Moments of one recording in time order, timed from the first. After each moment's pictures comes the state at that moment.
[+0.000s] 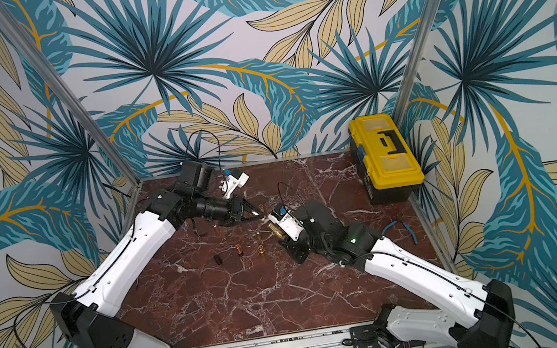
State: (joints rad) left arm -0.50 1.57 1.63 -0.90 0.82 -0.51; right arm 0.76 1.12 1.03 -0.62 -0.06 0.00
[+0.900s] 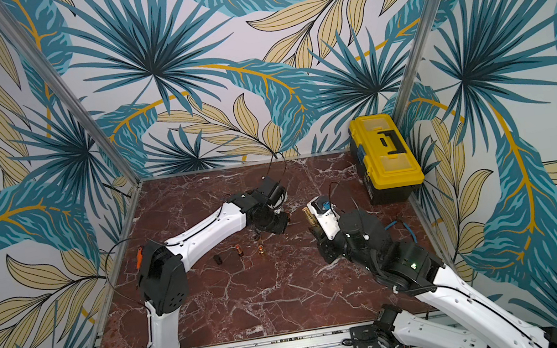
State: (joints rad) left arm -0.77 2.07 1.79 -0.86 0.05 -0.35; right arm 0.76 0.80 1.04 -0.73 0.23 0.07
